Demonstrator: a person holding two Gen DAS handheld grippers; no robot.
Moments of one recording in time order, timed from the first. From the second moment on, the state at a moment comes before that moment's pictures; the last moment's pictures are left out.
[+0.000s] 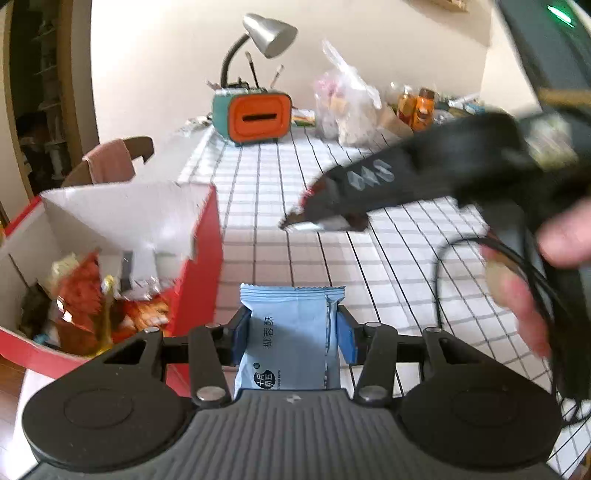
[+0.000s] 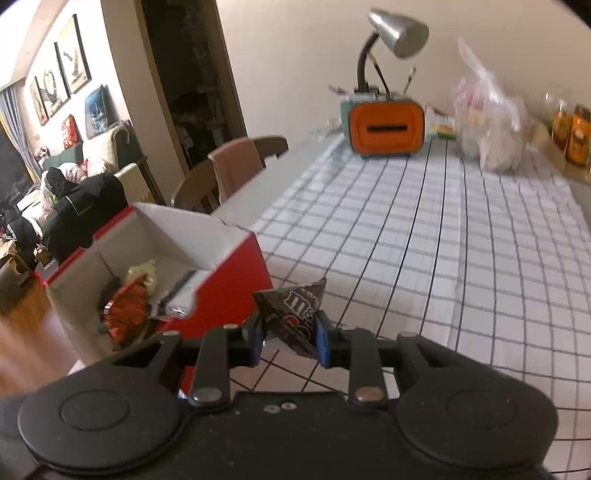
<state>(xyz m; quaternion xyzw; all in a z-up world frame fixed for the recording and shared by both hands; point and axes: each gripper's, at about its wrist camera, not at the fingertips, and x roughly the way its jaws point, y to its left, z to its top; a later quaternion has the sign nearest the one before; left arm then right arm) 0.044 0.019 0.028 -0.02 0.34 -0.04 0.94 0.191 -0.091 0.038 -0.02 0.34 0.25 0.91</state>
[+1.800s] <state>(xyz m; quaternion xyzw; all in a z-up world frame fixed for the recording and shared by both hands) 0.135 0.222 0.023 0.04 0.44 0.12 0.89 0.198 0.086 -0.010 -0.09 0.39 0.30 0.87</state>
